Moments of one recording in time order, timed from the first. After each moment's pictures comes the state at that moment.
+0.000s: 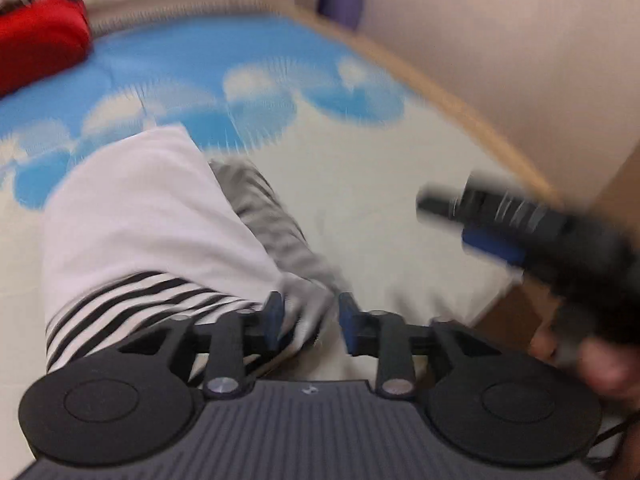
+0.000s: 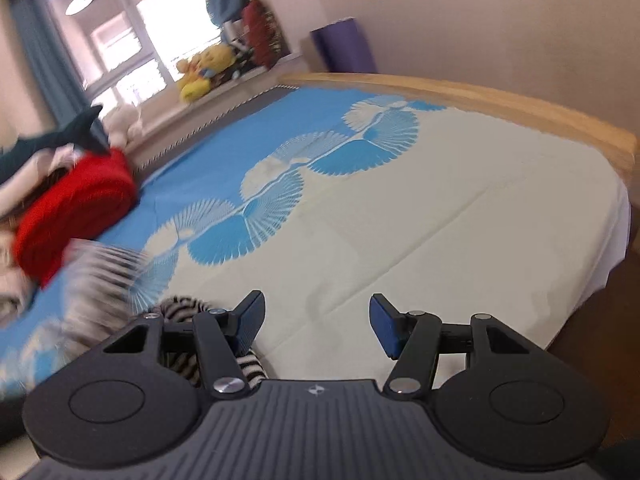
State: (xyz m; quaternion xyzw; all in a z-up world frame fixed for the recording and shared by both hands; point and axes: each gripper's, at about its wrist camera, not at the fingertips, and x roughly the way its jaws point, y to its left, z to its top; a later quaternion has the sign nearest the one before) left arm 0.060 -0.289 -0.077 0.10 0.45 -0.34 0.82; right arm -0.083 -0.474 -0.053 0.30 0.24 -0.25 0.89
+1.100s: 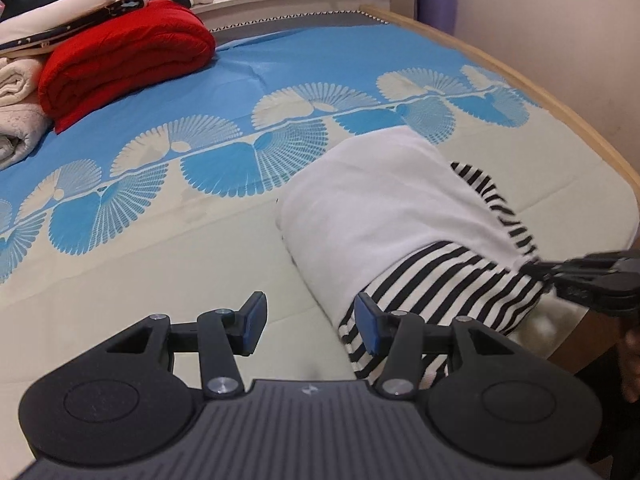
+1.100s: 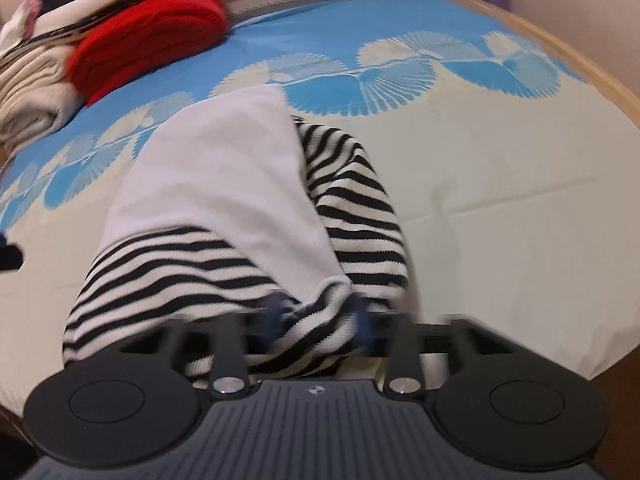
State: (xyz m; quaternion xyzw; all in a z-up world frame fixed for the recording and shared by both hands) left arm 0.115 -0.105 -0.052 0.16 0.42 -0.23 0.86; right arm -0.006 -0.372 -0.103 0.13 0.42 -0.11 0.89
